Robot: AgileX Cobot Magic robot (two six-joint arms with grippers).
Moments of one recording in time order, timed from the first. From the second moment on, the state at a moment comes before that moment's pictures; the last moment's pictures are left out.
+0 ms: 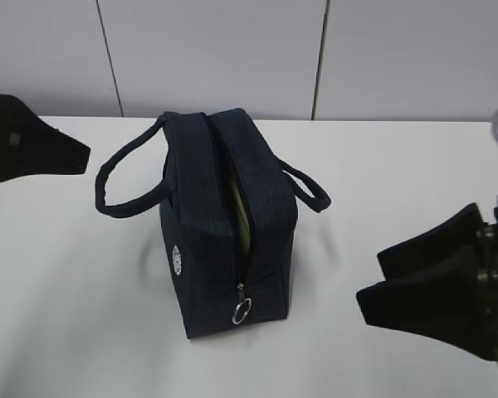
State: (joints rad) left arm -0.29 1.16 -0.86 -0.69 0.66 0.52; right arm 0.25 1.04 -0.63 1.04 0.86 -1.15
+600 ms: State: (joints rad) left arm -0.29 1.16 -0.86 -0.71 0.63 0.52; right arm 0.37 1.47 -0.63 1.45 0.70 -1.33
